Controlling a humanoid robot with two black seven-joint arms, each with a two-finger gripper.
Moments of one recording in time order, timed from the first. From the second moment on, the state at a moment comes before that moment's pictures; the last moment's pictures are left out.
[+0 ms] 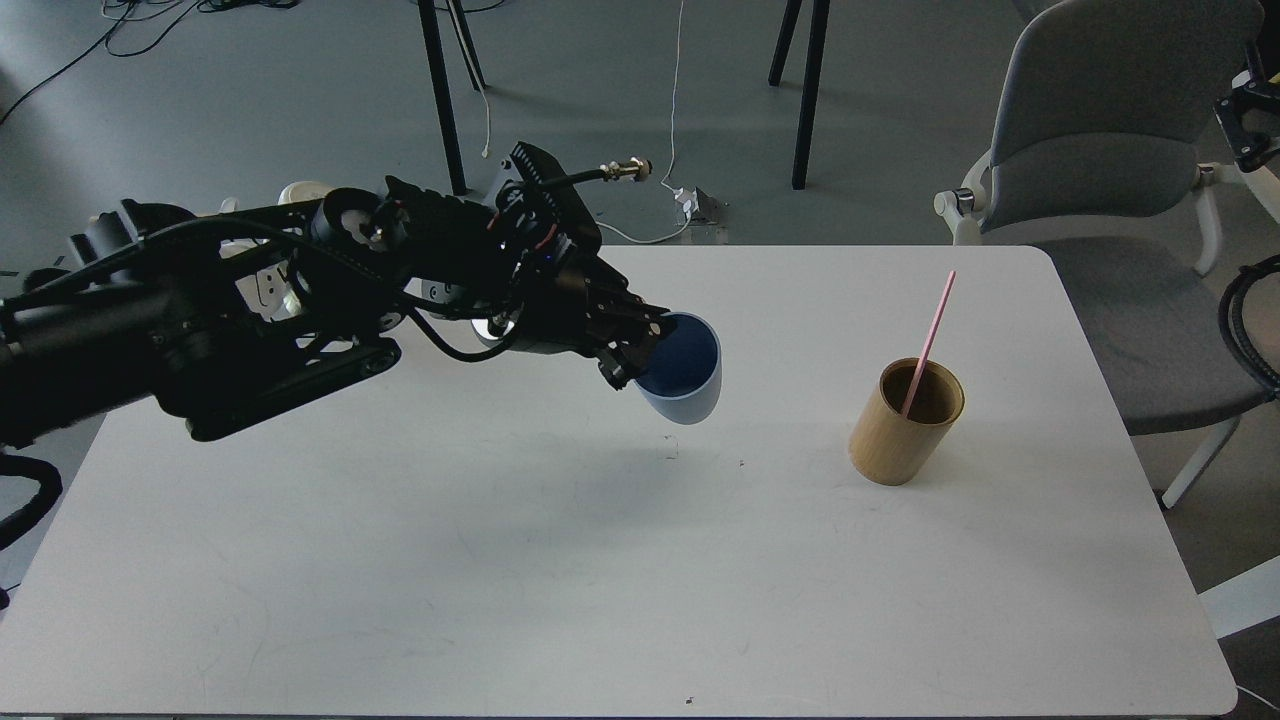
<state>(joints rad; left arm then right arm) -1.19 0.37 -0.19 -1.33 2.00 -0.49 -0.23 0.72 -0.61 1.09 0.64 0.19 0.49 0.21</state>
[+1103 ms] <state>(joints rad) -1.10 0.23 -0.06 -1.15 2.01 -0.49 -0.24 0.67 -0.63 1.10 0.61 0.19 0.49 0.22</state>
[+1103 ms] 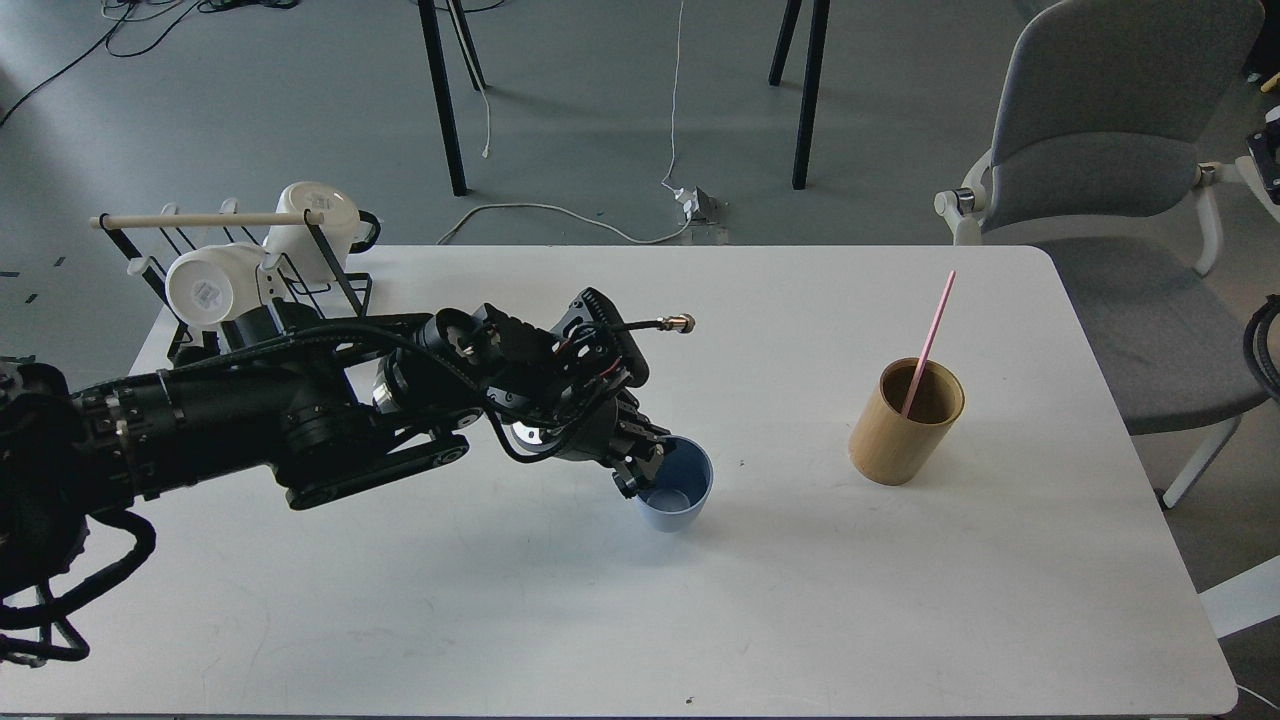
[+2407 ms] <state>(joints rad) -0.97 0.37 -0.65 -1.03 0.88 -0.49 -0.25 0.67 -0.85 0.83 0.69 0.10 0.49 0.21</state>
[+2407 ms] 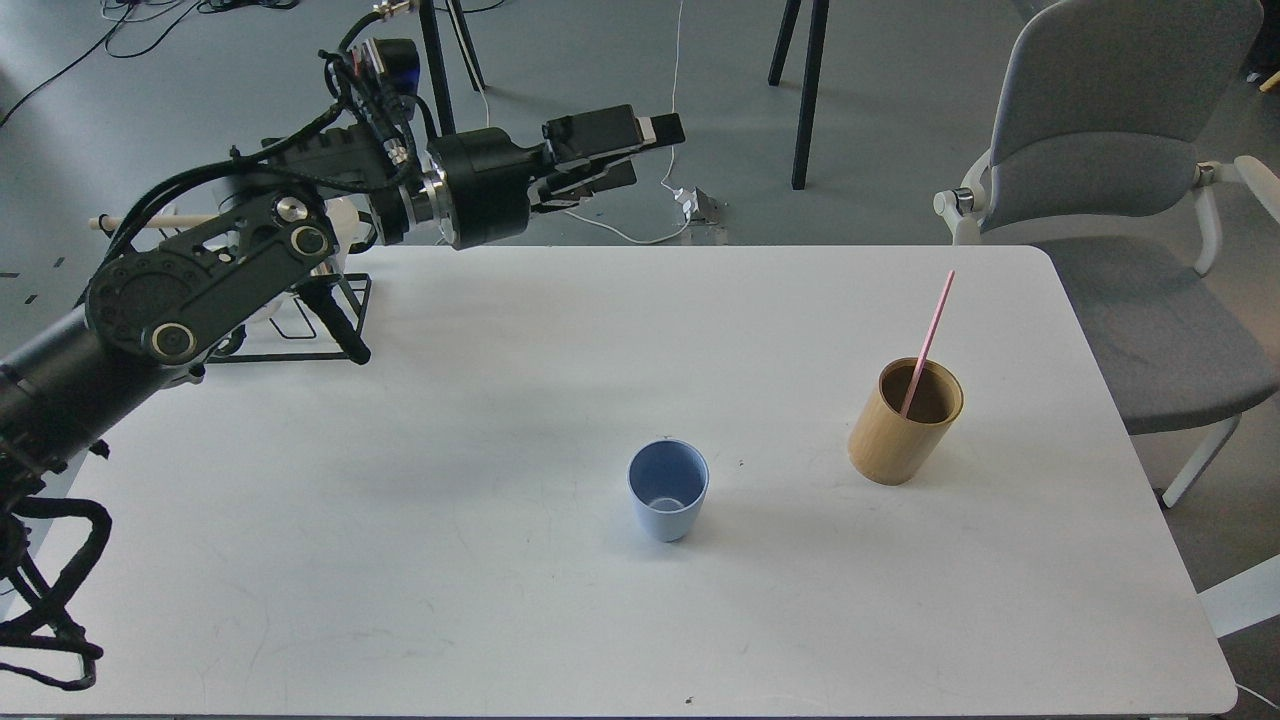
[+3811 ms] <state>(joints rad) -0.91 0.34 -0.87 -0.64 -0.03 -0.49 -0.27 0.76 -0.94 0.41 1.41 -1.52 0.27 0.08</state>
